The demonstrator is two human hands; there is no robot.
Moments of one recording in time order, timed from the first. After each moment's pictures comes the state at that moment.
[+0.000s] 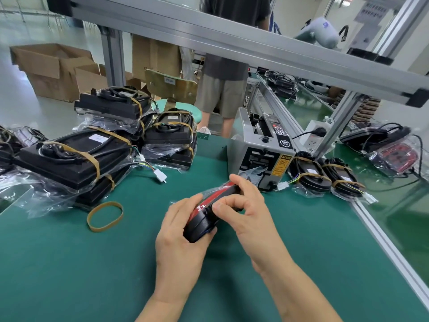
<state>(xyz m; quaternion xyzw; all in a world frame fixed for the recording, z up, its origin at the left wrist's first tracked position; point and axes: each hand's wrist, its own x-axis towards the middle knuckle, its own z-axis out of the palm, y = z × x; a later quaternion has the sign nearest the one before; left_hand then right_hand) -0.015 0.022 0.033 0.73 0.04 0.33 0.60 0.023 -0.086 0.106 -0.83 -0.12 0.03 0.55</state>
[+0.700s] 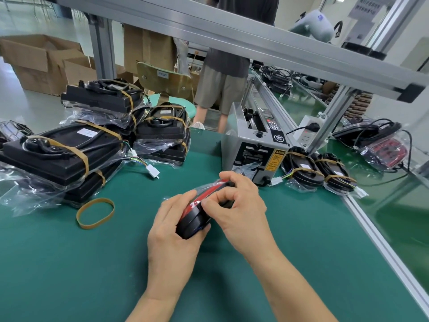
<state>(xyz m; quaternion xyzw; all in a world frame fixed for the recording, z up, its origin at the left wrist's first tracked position) -0.016 0.020 0.035 0.73 0.05 0.34 0.60 0.025 -0.080 0.106 -0.89 -0.11 -0.01 0.44</state>
